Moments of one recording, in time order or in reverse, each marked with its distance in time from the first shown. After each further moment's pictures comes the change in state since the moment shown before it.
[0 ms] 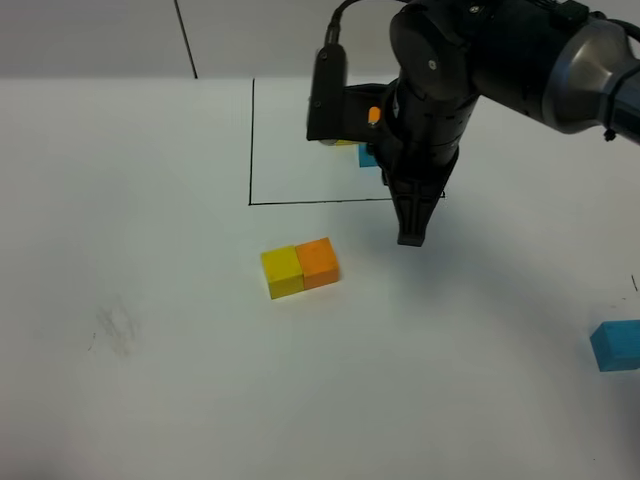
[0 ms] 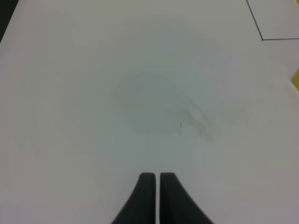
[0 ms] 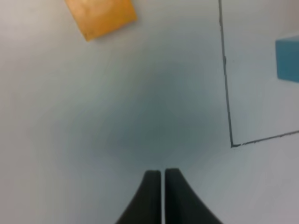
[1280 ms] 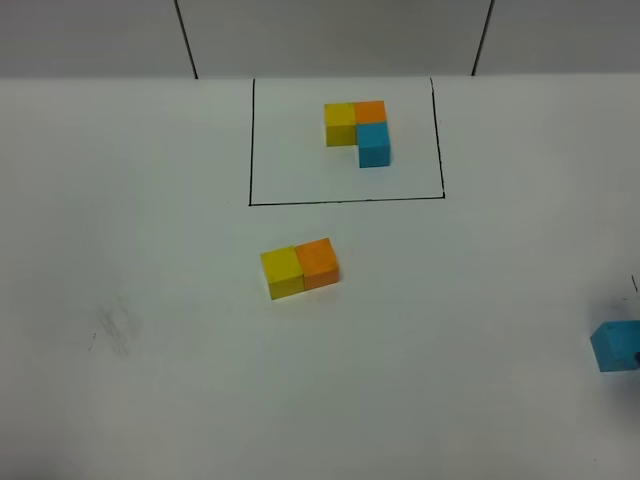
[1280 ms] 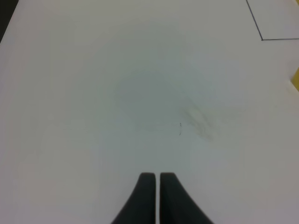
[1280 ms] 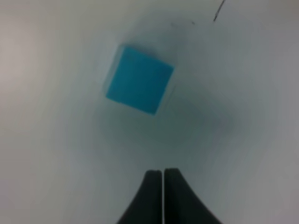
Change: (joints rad) left arm 0.000 0.000 0.000 0.000 0.000 -0.001; right arm -0.444 -0.745 0.902 -0.081 -0.168 0.580
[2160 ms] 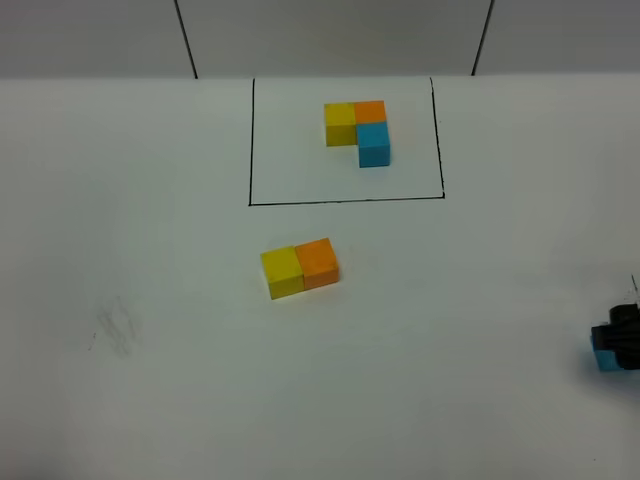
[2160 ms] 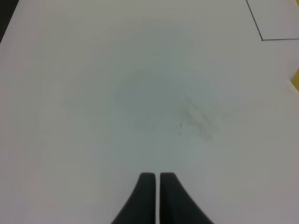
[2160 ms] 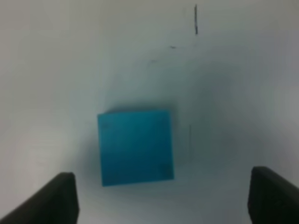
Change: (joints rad) left arm 0.000 0.000 0.000 0.000 -0.001 0.000; right arm -0.068 0.121 0.237 -0.091 -0.488 0.507
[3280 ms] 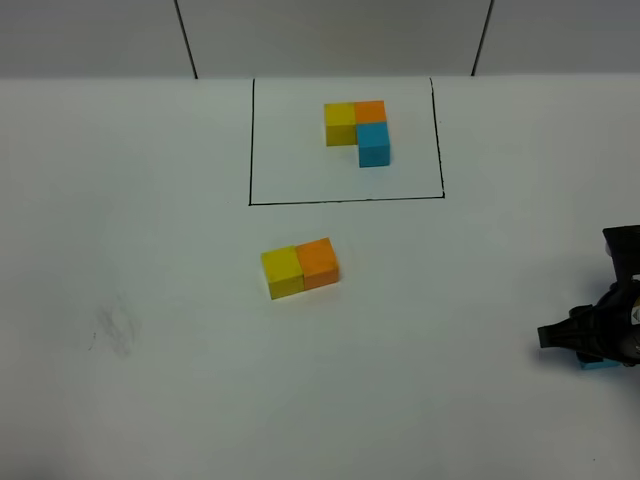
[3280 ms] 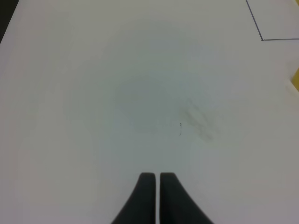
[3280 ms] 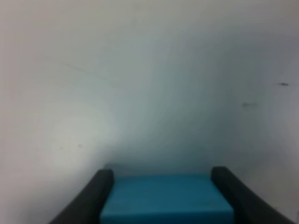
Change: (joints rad) left arm 0.000 0.000 0.000 0.000 0.000 0.000; right arm -0.001 0.396 -0.014 -0.018 -0.336 0.007
